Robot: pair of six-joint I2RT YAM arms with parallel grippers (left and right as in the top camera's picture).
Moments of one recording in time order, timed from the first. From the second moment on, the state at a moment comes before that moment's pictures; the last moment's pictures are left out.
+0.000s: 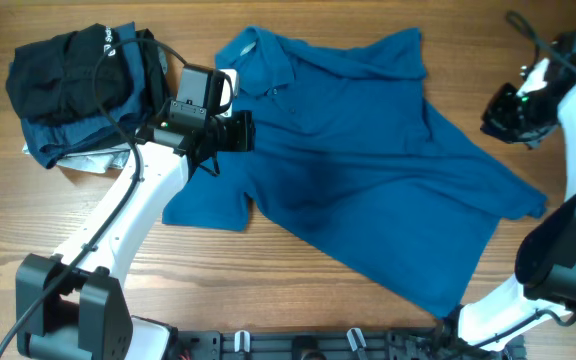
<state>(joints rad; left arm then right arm) -0.30 1.59 1.17 -0.56 0.11 -0.26 -0.30 1.85 1.57 -1.11 -0.21 0.29</state>
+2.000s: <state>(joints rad) -0.30 1.59 1.17 -0.56 0.12 -0.26 -0.32 1.96 1.63 -0.70 0.09 0.35</state>
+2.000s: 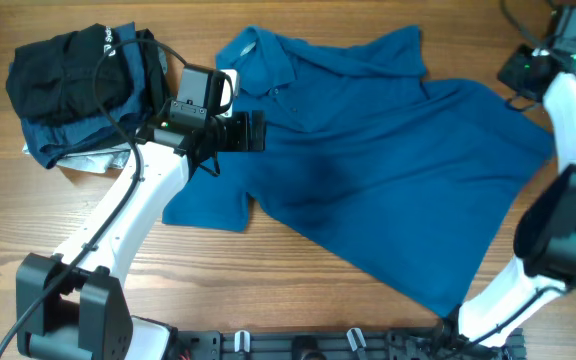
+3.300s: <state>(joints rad) -0.30 1.59 1.17 -0.56 0.12 -0.26 -0.48 2.26 1.97 -0.72 0.04 0.21</state>
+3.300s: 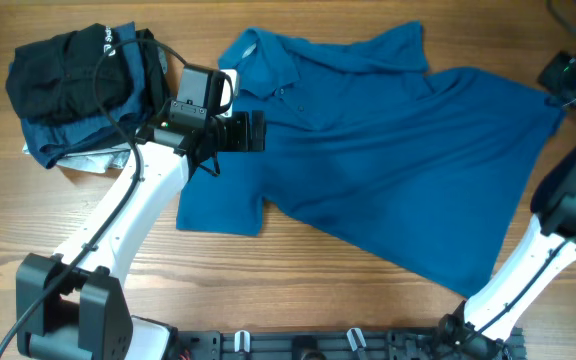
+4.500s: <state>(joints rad) -0.28 1.59 1.17 -0.53 0.06 -0.26 -0.54 1.51 0.85 -0.99 -0.13 0.48</state>
